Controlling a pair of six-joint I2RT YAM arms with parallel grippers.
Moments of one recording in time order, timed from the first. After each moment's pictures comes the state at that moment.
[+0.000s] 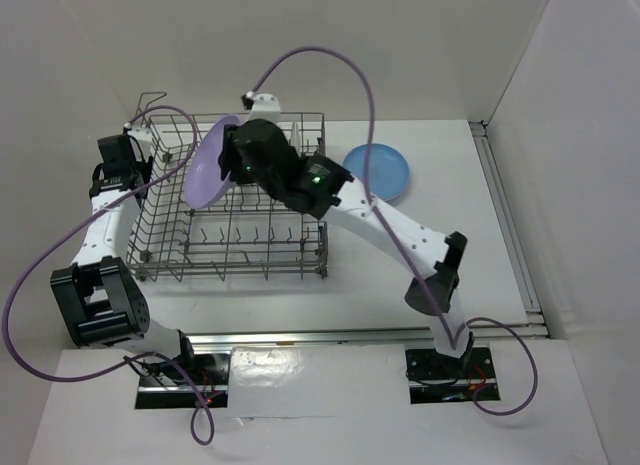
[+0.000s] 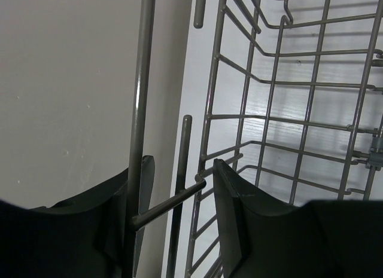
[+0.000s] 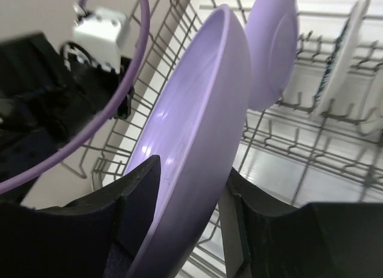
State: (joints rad) left arm 0.29 1.49 1.20 -0.35 -0.25 0.42; right arm 1.07 2.06 2.34 -0.63 0.44 0.59
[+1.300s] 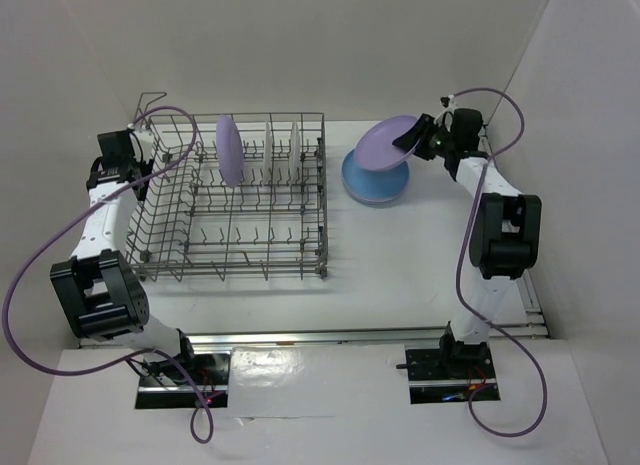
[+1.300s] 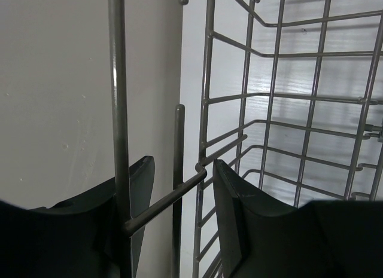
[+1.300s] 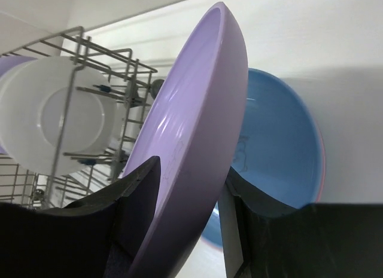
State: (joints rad) left arm 0.29 1.53 1.29 -0.49 -0.25 0.47; right arm -0.07 1.91 1.43 0.03 -0.60 0.46
